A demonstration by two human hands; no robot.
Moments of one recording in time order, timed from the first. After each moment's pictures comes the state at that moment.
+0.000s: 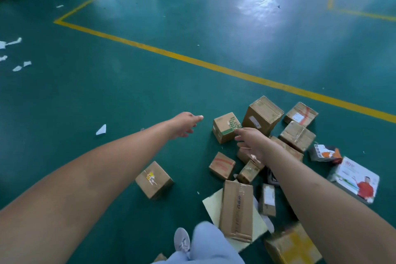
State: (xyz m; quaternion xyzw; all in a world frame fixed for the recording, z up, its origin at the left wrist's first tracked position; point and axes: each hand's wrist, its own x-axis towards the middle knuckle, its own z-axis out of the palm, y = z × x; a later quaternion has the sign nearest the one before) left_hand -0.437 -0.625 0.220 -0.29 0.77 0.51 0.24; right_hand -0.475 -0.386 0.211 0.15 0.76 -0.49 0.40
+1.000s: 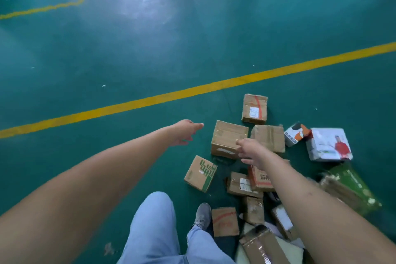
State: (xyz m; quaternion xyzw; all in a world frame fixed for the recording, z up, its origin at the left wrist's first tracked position) left_hand -1.043 -0.568 0.170 -0.08 0.81 0.36 0.45; right_hand -0.922 -0.357 0.136 0.41 0.64 -0.58 0.27
